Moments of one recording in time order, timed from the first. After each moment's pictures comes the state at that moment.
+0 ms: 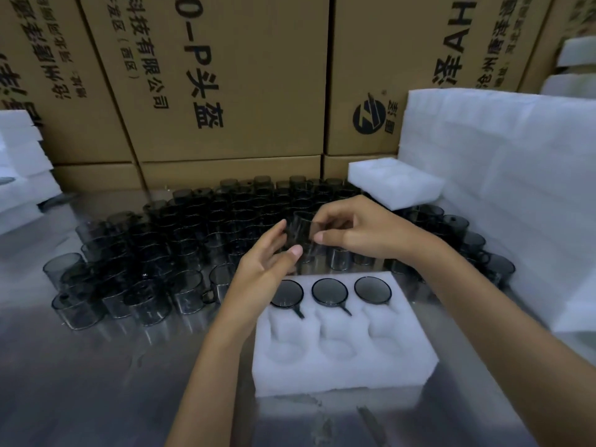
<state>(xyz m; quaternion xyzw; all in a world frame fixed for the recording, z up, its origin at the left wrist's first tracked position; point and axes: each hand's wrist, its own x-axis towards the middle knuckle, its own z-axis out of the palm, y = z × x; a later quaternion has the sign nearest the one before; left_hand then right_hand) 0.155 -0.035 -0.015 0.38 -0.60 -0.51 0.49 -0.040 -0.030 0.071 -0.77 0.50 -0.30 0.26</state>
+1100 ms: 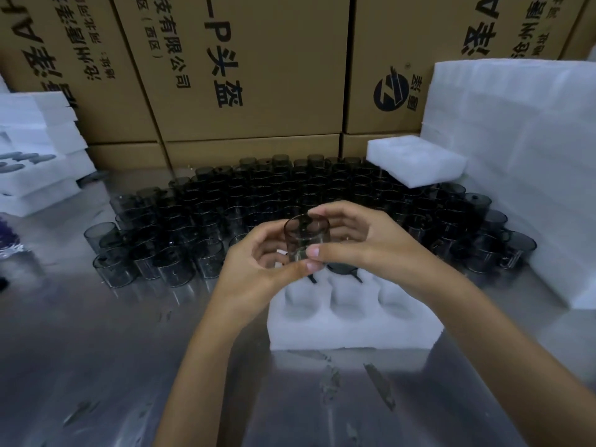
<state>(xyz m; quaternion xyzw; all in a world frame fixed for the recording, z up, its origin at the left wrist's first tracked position) 0.180 0.024 -0.007 0.37 -0.64 -0.43 0.52 -0.020 0.032 0.035 -0.68 0.44 -0.41 0.42</state>
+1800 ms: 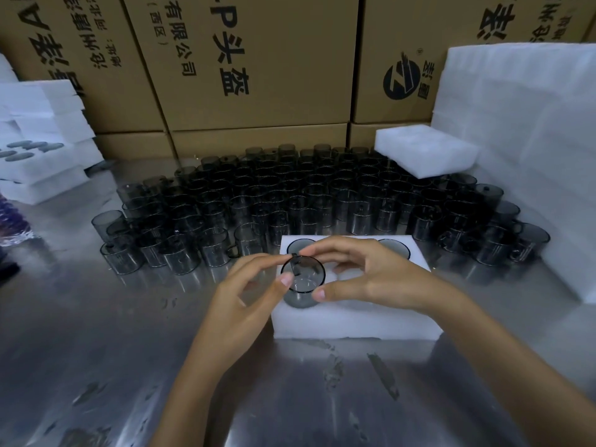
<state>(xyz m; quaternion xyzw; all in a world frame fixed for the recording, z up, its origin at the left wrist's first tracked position) 0.204 0.059 -0.047 0.46 -0.68 -0.32 0.48 -0.022 0.040 0.001 -0.75 0.44 -0.28 0.41</state>
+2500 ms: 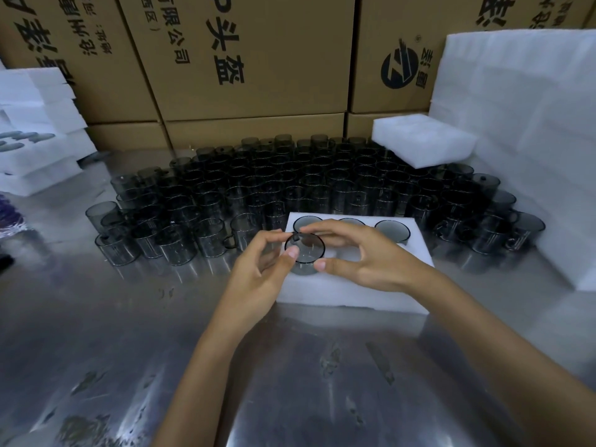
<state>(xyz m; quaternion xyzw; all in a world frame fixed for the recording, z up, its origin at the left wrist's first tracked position) 0.183 0.040 -0.045 0.45 -0.63 -0.41 0.48 -0.027 0.023 -0.019 -0.78 0.42 -0.32 0.34</state>
